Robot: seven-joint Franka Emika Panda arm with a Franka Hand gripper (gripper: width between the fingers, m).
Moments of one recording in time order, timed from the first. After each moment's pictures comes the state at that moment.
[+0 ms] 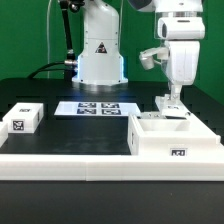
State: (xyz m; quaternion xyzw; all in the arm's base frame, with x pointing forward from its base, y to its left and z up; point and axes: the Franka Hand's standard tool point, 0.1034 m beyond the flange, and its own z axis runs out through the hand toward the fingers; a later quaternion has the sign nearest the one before) arm 0.449 0.126 0.063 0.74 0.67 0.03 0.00
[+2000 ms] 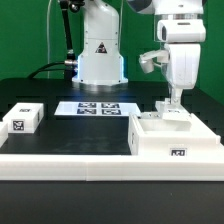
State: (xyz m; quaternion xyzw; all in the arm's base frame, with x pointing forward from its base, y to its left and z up) arm 0.476 0.120 0.060 0.73 0.68 0.04 0.00
